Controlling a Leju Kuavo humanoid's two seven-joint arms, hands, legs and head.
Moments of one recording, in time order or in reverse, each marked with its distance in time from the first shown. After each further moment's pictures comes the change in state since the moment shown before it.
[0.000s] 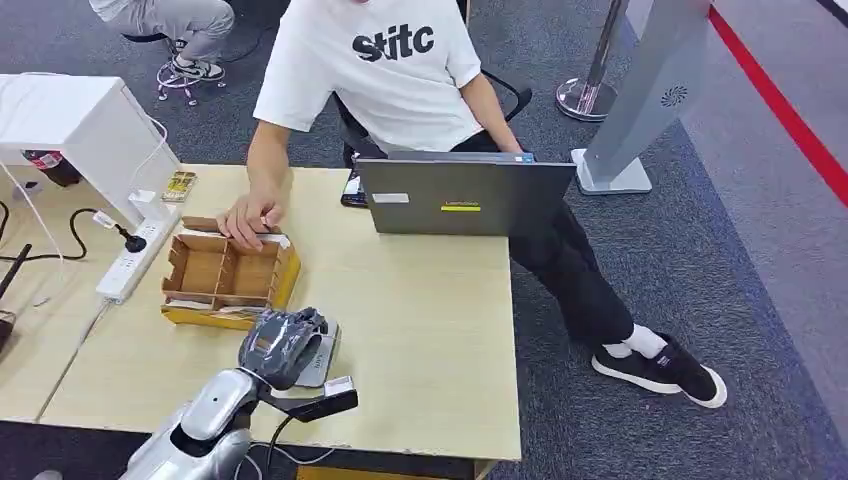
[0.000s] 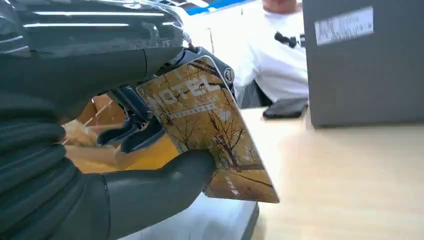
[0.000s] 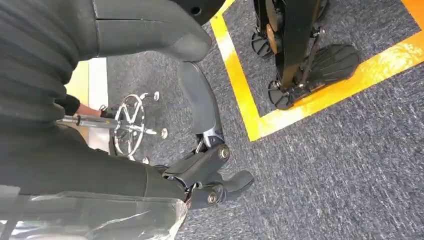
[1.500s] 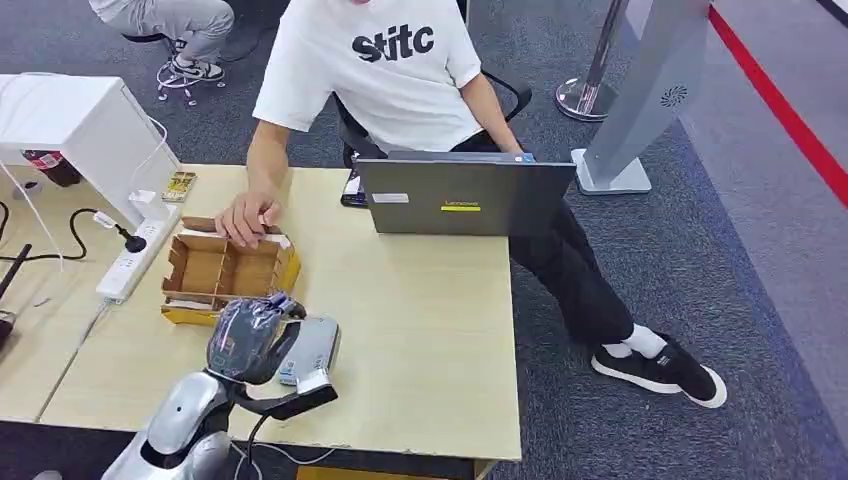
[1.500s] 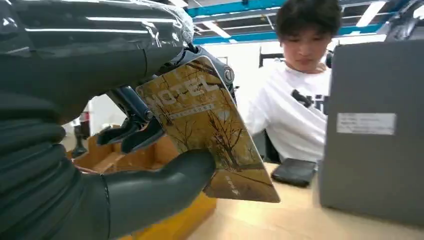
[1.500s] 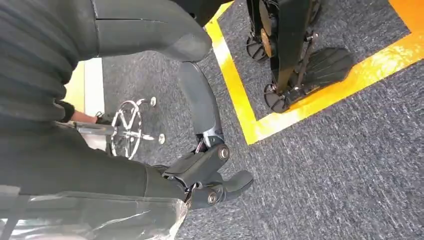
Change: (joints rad) left arm 0.106 -0.008 0.124 -0.182 -0.005 0.052 -0.062; right arm 0.001 0.000 0.045 0.000 -0.073 -0.017 -0.004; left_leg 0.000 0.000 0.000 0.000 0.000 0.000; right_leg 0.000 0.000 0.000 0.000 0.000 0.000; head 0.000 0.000
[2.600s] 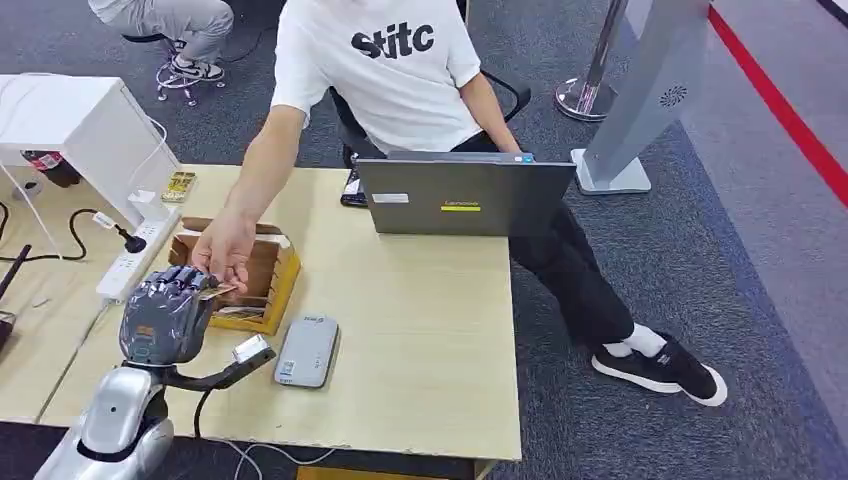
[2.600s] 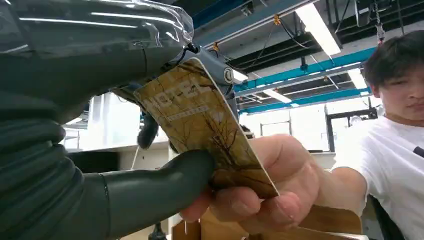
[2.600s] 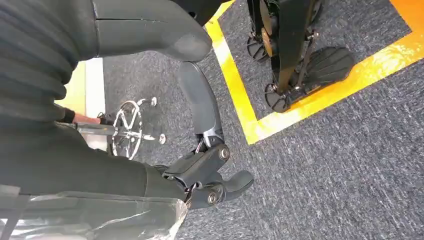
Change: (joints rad) left arm 0.042 0.086 0.223 -0.007 -0.181 0.172 0.161; right arm 0.005 -0.005 0.034 -0.001 -0.037 -0.003 0.005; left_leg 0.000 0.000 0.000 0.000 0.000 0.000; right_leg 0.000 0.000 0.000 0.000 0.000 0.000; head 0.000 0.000
